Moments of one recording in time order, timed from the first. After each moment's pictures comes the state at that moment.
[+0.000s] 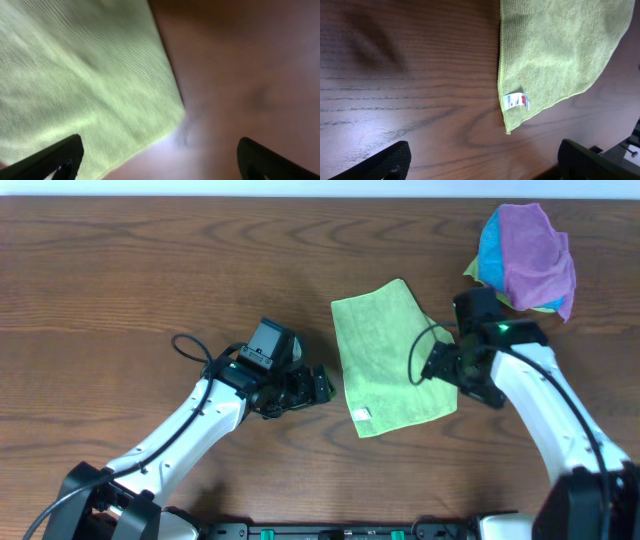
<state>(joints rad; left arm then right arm) -0.51 1.48 0.89 -0.57 0.44 -0.74 0.13 1.52 1.08 -1.06 0.09 0.63</state>
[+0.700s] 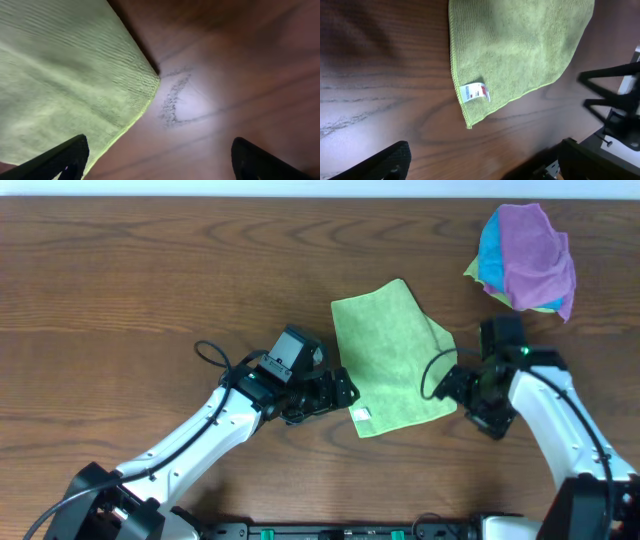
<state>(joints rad) -0.63 1.48 0.89 -0.47 0.46 -0.89 -0.01 1.47 0.86 -0.94 -0.09 0.68</state>
